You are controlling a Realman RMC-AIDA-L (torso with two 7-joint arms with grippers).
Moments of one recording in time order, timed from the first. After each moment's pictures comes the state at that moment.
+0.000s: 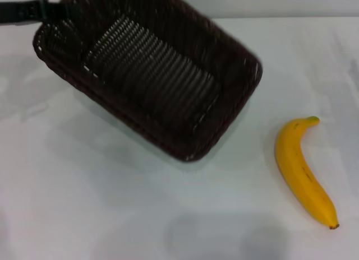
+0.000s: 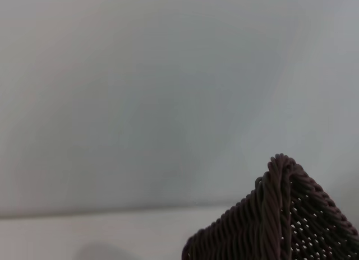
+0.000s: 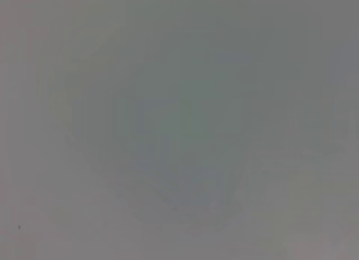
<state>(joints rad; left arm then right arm) -0.68 -1.86 0.71 0.70 -1.19 -1.35 0.98 0.59 2.02 -0.51 0.08 2.40 1.11 -2.69</state>
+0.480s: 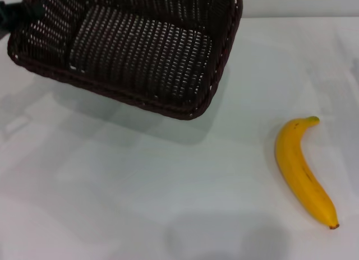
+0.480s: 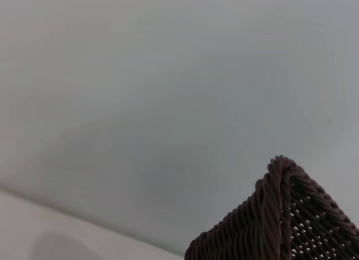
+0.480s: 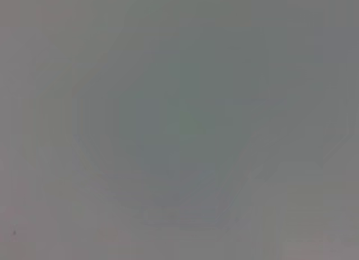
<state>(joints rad) -0.56 -1.90 0.56 0.66 -1.30 -1.35 0.96 0.59 2.02 -0.51 0.06 2.40 1.11 -2.69</state>
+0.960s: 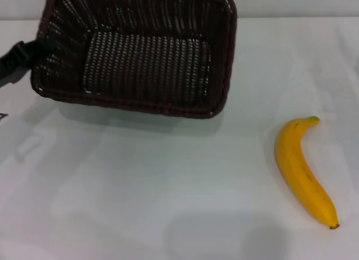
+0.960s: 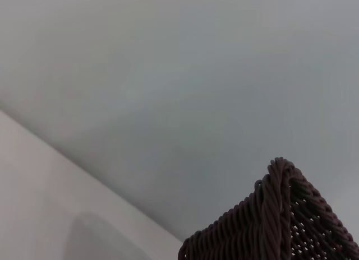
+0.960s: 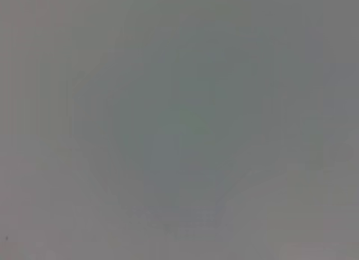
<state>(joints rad) -0.46 -2.06 0.56 0.63 -1.40 -1.20 1.06 0.58 2.02 -0.51 0.04 2.40 1.10 -2.69</state>
